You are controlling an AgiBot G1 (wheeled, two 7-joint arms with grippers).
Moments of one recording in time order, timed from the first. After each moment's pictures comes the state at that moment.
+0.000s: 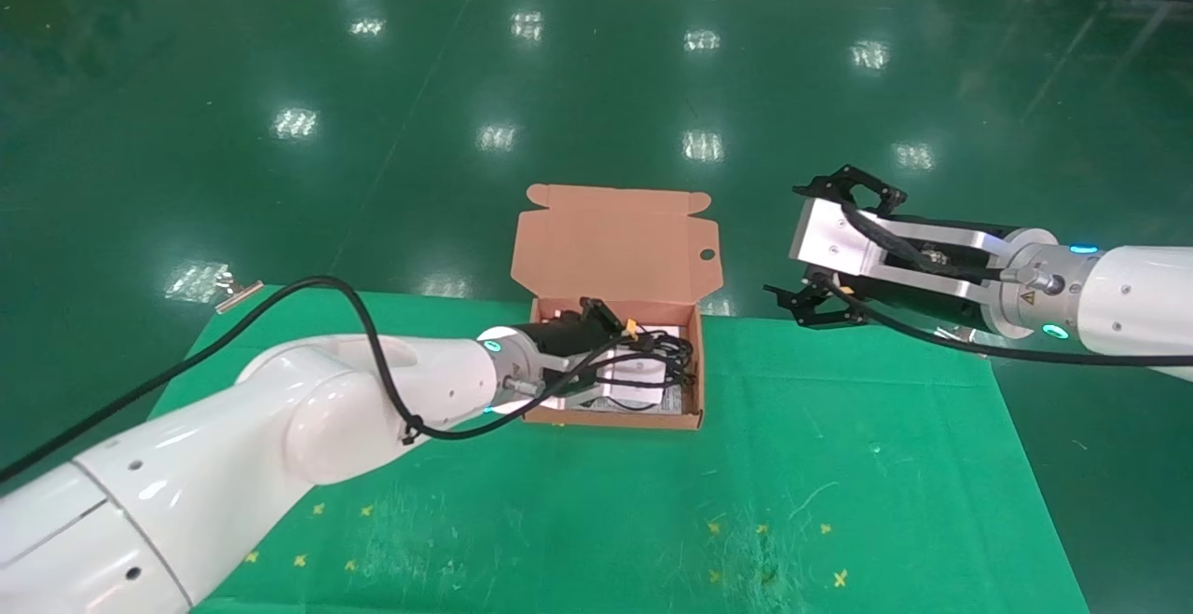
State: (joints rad) left arm -1.49 1.37 1.16 -0.82 2.02 0.50 -0.16; right arm 1.51 -0.79 -0.85 1.20 -1.72 -0.72 0.18
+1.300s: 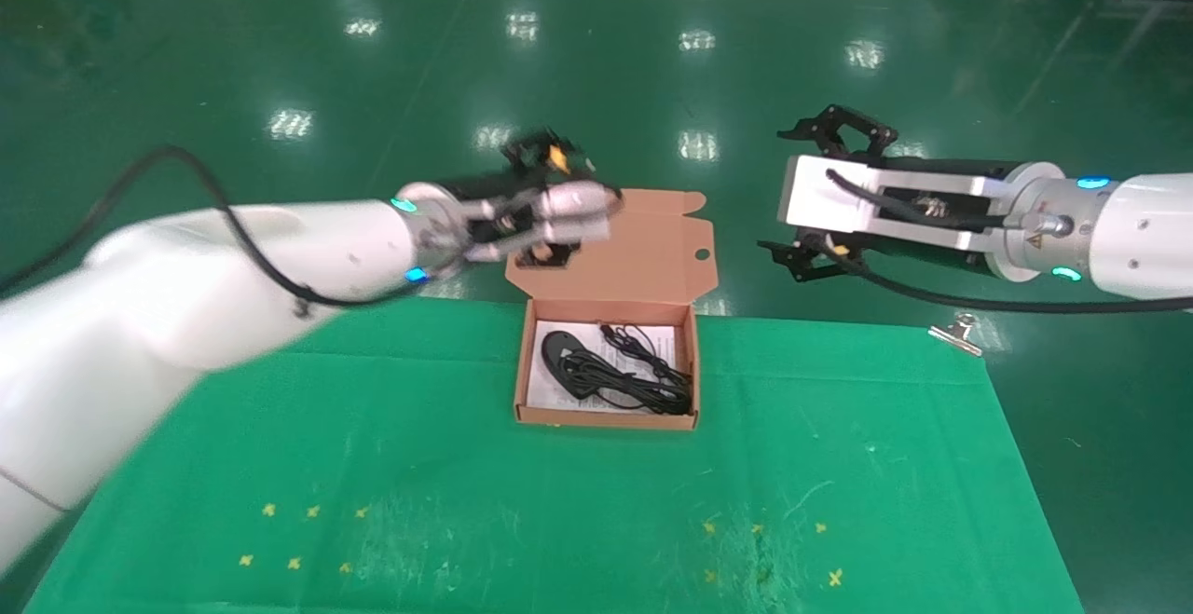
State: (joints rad) left arm -1.59 1.24 1.06 -0.90 1.92 0.50 -0.23; right arm 1.57 -0.78 -0.81 1.27 -1.71 -0.81 0.15
